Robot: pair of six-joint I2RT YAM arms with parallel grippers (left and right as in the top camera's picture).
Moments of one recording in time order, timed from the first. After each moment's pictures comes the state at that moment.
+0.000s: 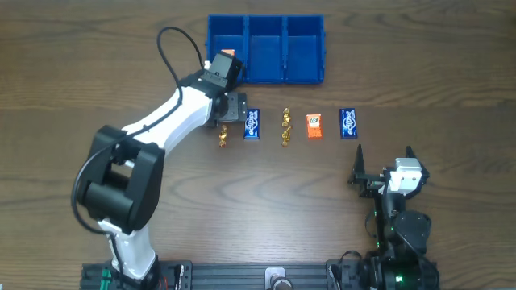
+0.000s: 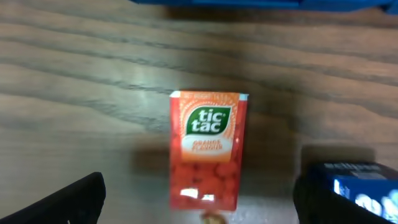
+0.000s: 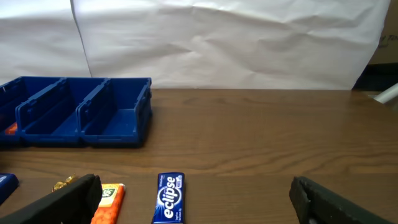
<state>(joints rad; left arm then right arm) -0.44 1.99 1.33 -0.60 -0.12 -0.44 0.03 0.01 0.01 -0.07 0.07 -0.01</state>
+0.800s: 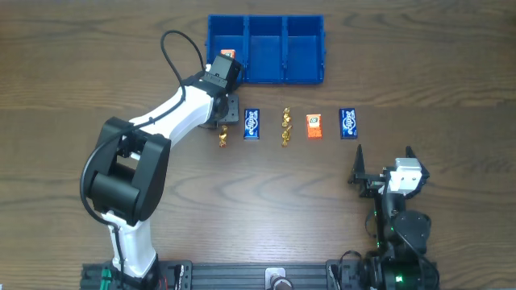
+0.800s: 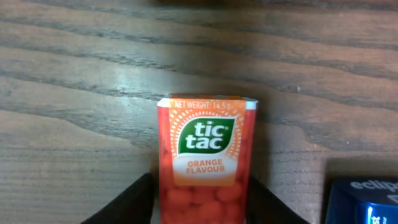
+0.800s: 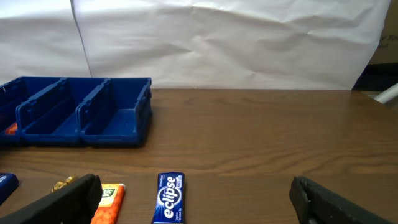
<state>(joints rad) -0.43 2.04 1.33 -0.57 -0.09 -0.42 0.03 0.01 0.01 -0.07 0.07 -0.01</state>
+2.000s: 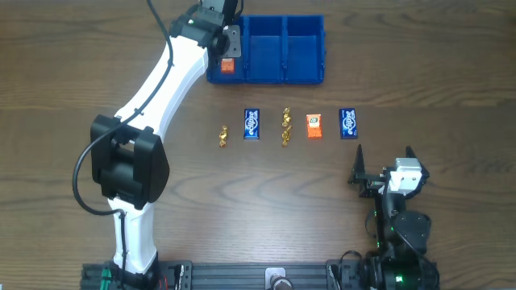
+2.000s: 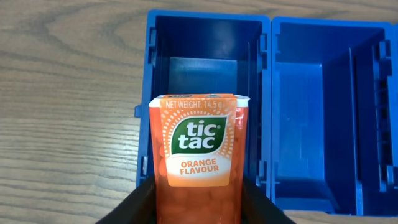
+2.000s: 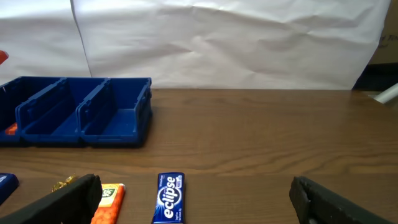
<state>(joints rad) -0.38 2.15 1.94 -0.80 -0.17 -0.36 0.03 0.01 0.01 -0.07 0.07 -0.01</state>
